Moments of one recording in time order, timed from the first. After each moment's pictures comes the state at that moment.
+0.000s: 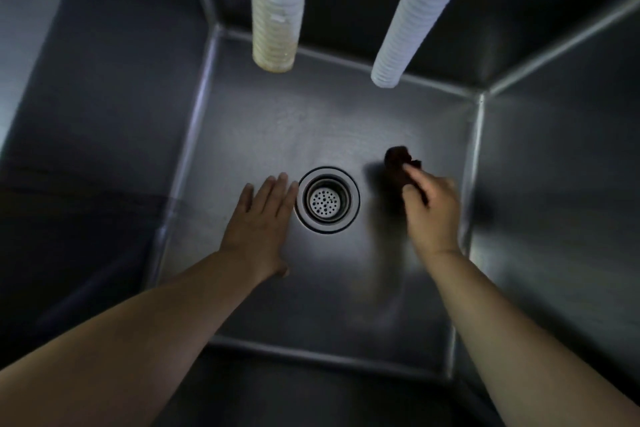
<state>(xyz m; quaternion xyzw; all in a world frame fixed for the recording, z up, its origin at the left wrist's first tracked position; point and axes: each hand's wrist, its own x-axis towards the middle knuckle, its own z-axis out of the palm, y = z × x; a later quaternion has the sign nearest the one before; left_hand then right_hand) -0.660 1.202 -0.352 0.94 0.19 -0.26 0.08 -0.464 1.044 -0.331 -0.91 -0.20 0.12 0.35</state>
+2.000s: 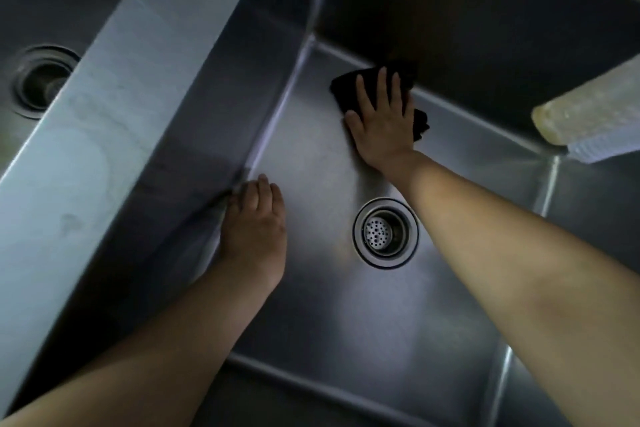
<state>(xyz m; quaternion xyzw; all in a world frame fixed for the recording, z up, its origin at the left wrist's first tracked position) -0.700 1.261 -0.335 0.88 0.37 -0.29 0.06 -0.454 1.282 -0.393 -0.85 -0.52 0.08 -0.05</state>
